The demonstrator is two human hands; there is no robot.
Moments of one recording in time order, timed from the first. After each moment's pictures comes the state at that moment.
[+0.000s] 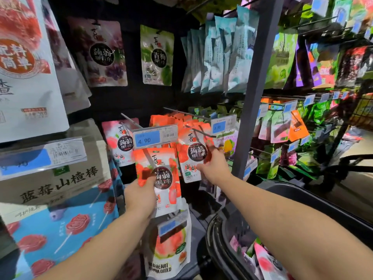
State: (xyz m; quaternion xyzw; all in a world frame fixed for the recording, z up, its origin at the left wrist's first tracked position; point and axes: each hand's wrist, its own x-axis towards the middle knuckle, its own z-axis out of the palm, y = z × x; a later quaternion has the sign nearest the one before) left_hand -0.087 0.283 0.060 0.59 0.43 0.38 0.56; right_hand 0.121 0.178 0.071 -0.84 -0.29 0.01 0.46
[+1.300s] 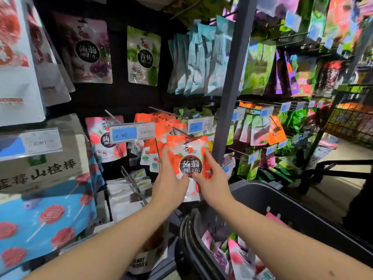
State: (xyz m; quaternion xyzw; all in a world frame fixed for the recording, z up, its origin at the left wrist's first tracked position) left_hand -0.038 0.185 0.085 0.80 0.22 0.34 0.44; right_hand 0.062 0.082 0.070 -0.75 -0.31 0.03 0.59
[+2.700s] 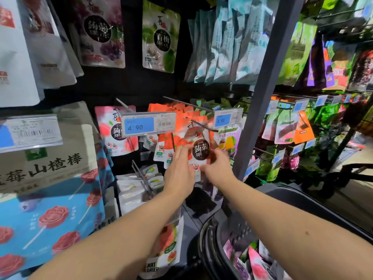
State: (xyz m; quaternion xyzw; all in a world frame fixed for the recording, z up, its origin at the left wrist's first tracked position) left_hand 0.013 0.252 0.048 0.85 0.18 0.37 0.31; right_hand 0.123 0.170 0.057 -0.83 -0.27 0.02 0.48
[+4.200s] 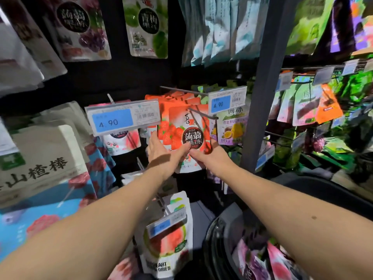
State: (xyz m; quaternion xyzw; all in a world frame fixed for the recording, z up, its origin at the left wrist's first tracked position) left_hand 0.038 0.320 0.043 0.78 0.35 0.31 0.41; right_hand 0.157 0.194 0.033 -0.71 -0.31 0.19 0.60
